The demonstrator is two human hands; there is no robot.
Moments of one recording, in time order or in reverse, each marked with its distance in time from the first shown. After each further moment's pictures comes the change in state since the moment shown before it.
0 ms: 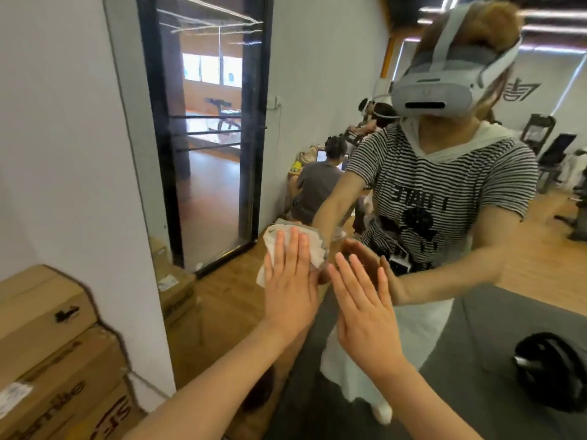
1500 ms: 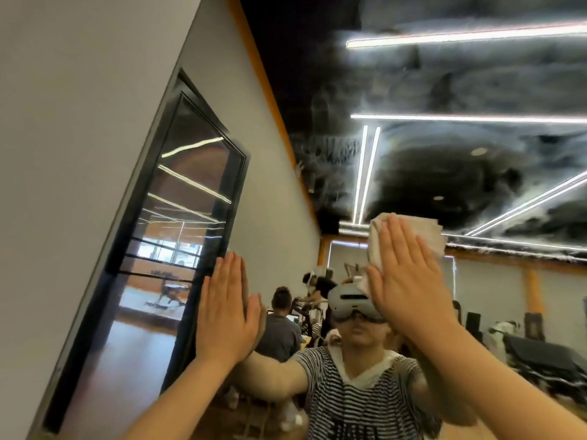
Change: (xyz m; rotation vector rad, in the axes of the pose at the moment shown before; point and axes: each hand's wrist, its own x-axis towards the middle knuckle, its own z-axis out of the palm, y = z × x) left_hand -0.039 -0.096 0.089 -0.206 0.484 0.015; right_hand -0.029 0.047 0.043 -0.551 0.391 0.153
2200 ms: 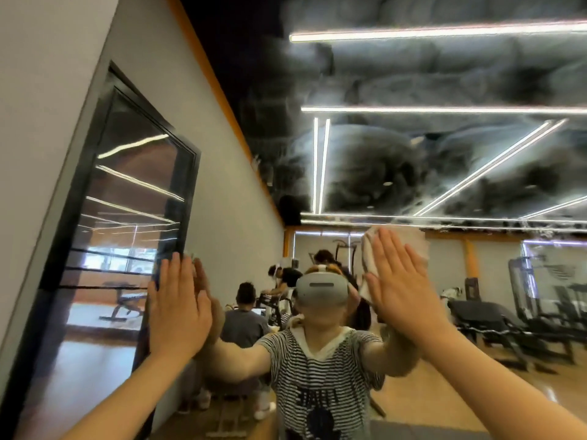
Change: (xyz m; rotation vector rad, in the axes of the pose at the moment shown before) left_hand 0.001 0.029 -0.012 0.057 -0.082 -0.034; right_hand -0.066 0.090 -0.023 -0.084 -0.045 0.059
